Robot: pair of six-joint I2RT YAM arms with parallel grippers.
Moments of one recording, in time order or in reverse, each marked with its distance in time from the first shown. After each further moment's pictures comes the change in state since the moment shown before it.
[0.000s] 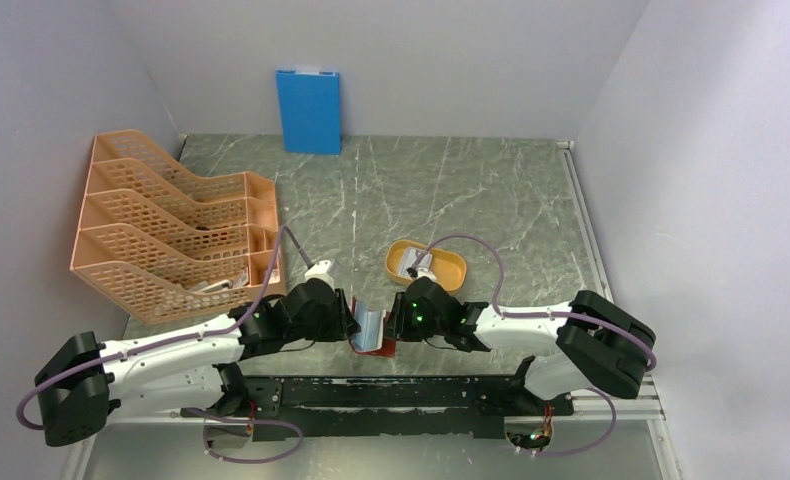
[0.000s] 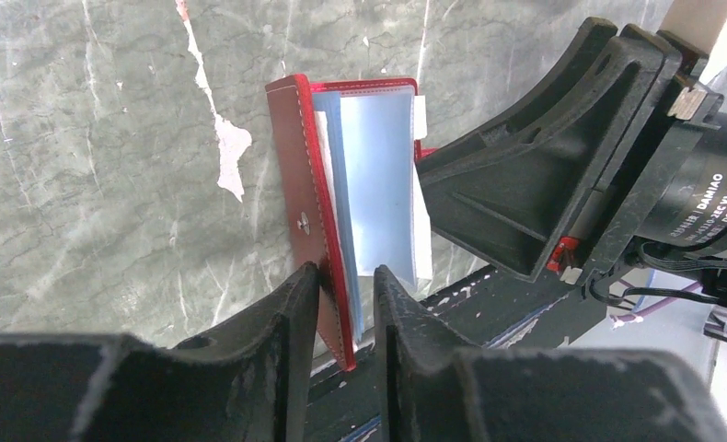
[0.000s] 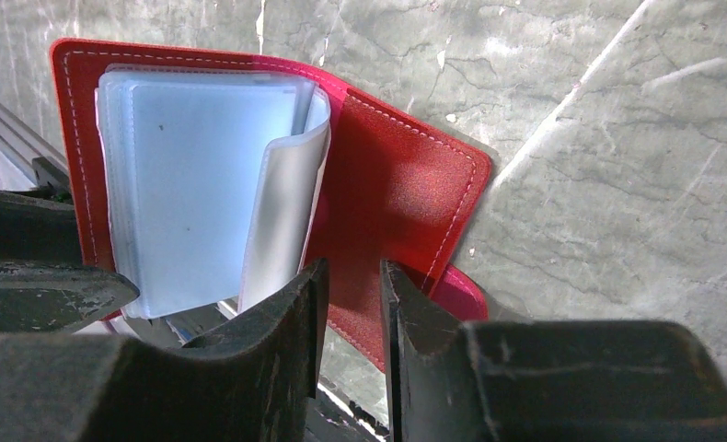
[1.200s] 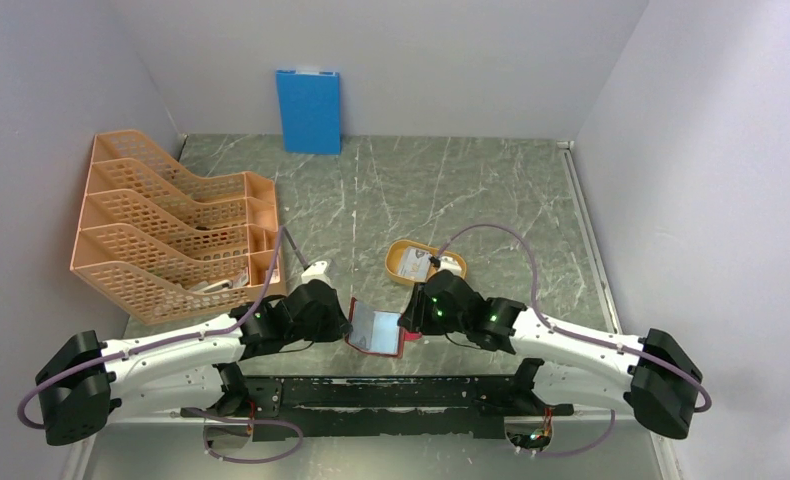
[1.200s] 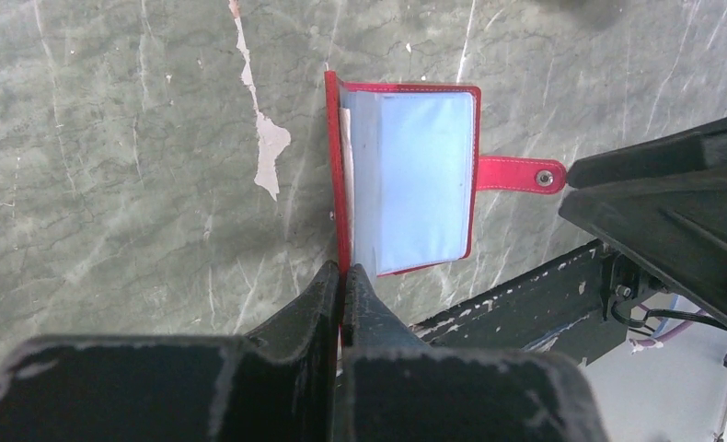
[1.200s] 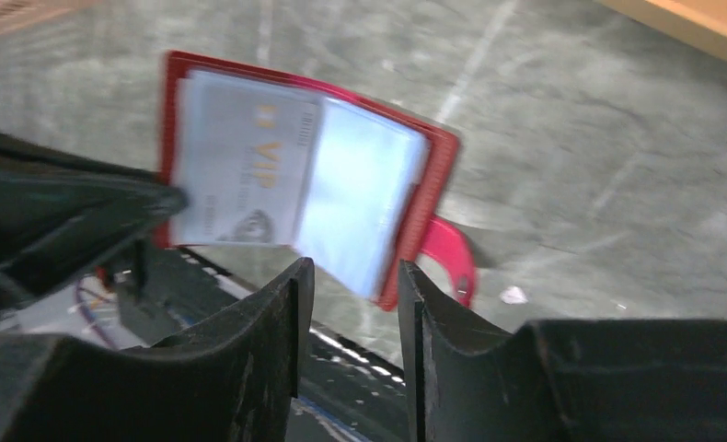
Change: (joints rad) left arm -0.001 0.006 0.000 -0.039 -0.050 -0.027; right arm -0.010 -0.328 0.058 -0.431 0.147 -0.031
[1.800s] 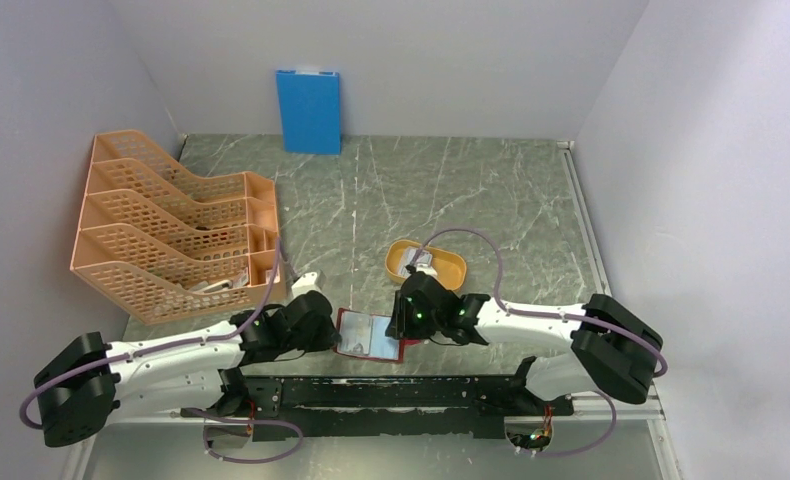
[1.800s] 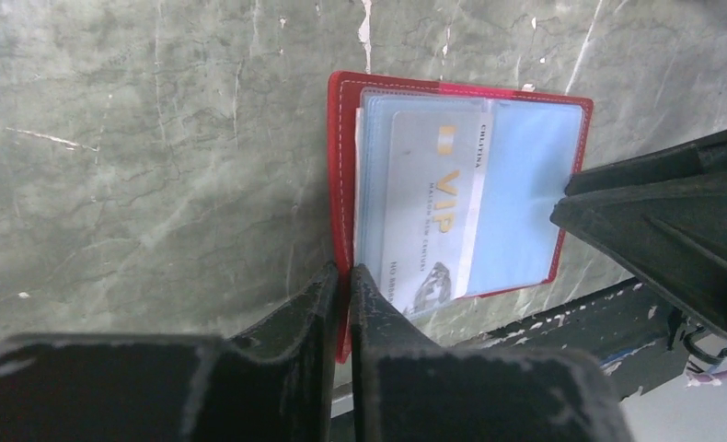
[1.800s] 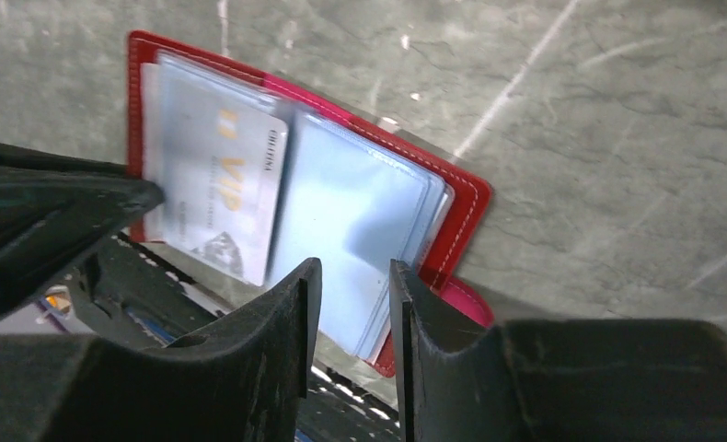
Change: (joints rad) left arm 0.000 -0.001 -0.100 -0.005 -0.040 -0.069; right arm 0.019 0.280 0.062 0.167 -0.112 -0.030
